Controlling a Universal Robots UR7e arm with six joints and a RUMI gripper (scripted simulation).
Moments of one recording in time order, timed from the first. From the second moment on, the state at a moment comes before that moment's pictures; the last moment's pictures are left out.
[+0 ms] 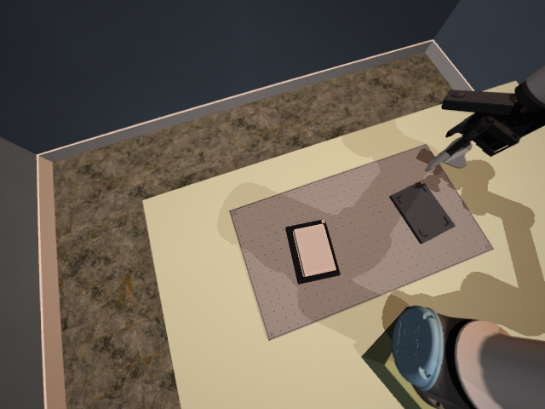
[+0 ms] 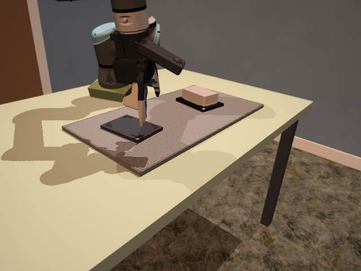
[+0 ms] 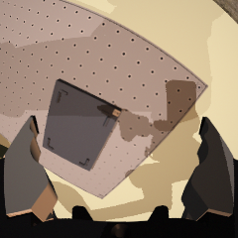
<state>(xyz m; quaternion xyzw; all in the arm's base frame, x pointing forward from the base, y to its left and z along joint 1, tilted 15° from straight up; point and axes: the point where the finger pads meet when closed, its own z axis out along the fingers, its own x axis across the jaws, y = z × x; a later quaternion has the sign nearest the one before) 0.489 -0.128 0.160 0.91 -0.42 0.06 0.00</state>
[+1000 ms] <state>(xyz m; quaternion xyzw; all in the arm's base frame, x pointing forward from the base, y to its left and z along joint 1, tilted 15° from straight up) 0.481 -0.021 0.130 0.87 -0.49 0.05 0.02</state>
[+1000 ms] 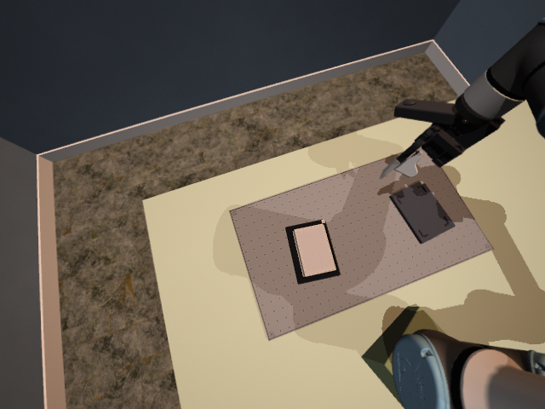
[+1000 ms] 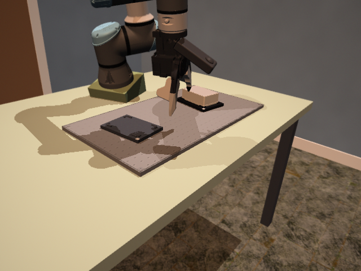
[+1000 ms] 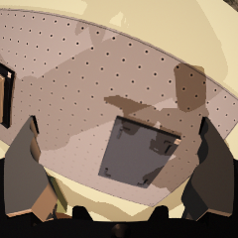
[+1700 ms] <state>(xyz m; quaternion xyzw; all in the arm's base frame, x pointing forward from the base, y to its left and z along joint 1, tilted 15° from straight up) 0.460 0.049 0.110 0.84 -0.53 0.05 0.03</state>
